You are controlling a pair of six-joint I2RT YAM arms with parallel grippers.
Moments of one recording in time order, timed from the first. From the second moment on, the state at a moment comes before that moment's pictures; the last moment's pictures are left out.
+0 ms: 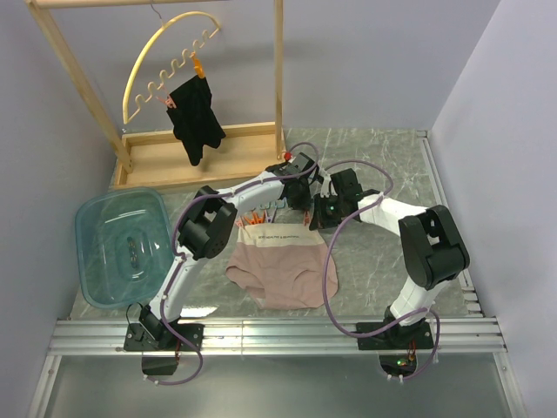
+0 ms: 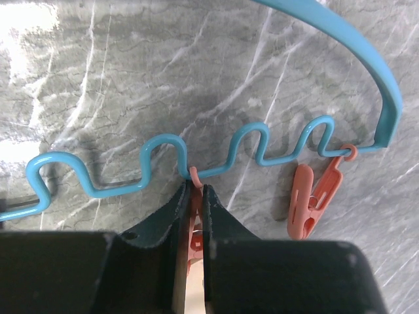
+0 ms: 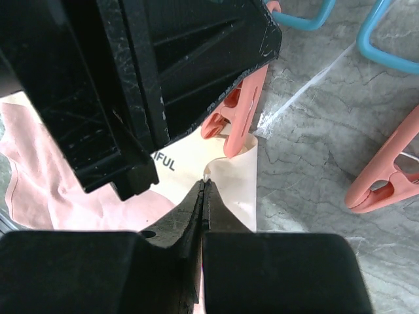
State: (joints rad) left arm -0.74 2.35 1.92 -0.56 -0.04 -0.83; right arm 0.37 1.71 0.97 -0.26 -0.40 0.25
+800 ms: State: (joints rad) left arm -0.75 2.35 1.92 -0.57 0.01 -0.86; right arm 0.35 1.71 0.95 -0.29 -0.41 0.26
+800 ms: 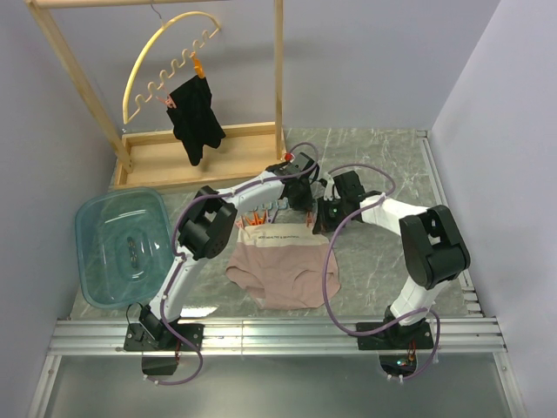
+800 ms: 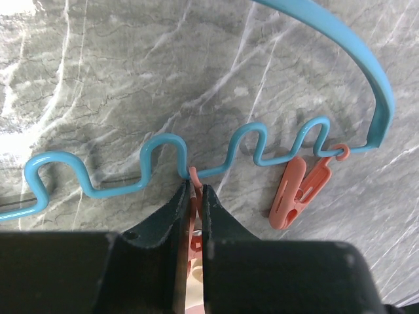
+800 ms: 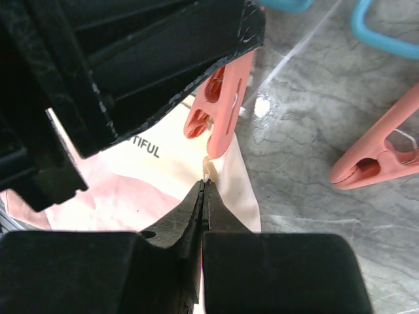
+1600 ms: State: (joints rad) left arm -0.76 2.35 1.93 -0.57 0.01 -0.88; right arm 0.33 1.71 1.00 -0.28 -0.41 0.30
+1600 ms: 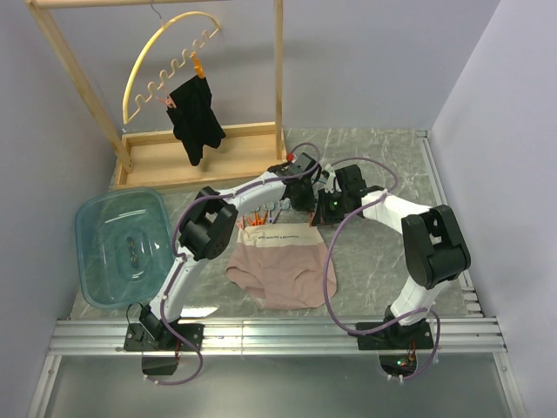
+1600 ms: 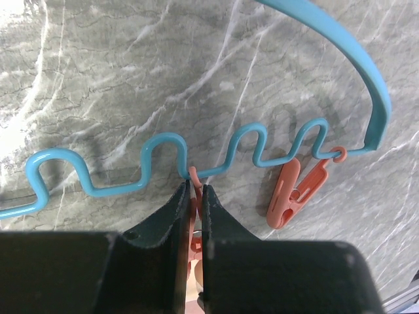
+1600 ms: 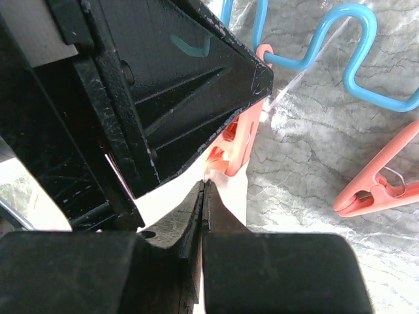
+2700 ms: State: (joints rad) left arm -0.74 2.35 1.93 -0.53 0.06 -0.91; right arm 0.26 1.64 0.88 -0.28 -0.45 0.25
